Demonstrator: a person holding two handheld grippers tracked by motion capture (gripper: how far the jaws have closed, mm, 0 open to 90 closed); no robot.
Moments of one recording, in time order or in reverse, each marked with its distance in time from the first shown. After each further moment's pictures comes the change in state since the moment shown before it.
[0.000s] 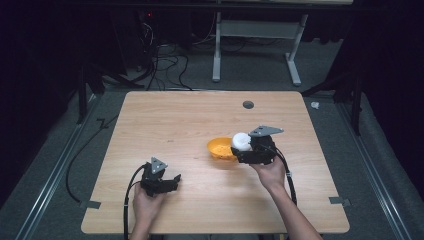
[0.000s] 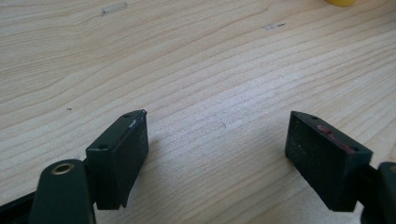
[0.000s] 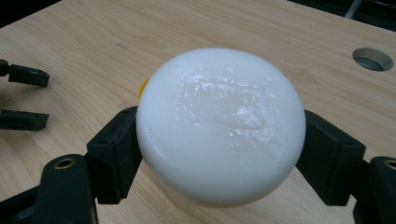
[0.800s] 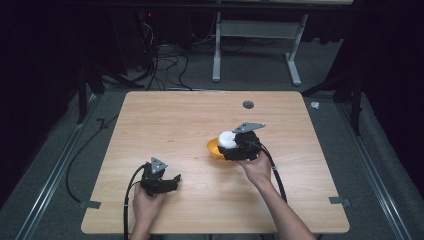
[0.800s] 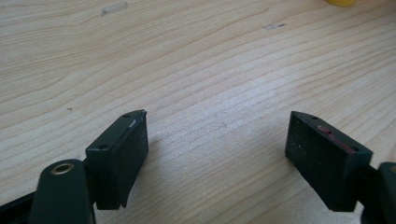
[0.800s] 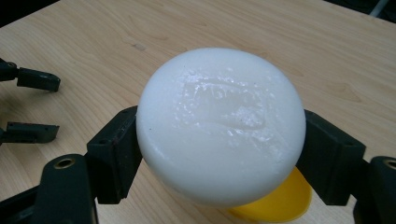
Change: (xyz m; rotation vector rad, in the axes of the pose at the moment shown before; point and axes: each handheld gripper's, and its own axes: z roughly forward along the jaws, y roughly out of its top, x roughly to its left) left arm 0.000 0.000 0.000 0.000 0.001 0.000; right arm 0.018 0.016 0.034 0.037 0.046 -0.025
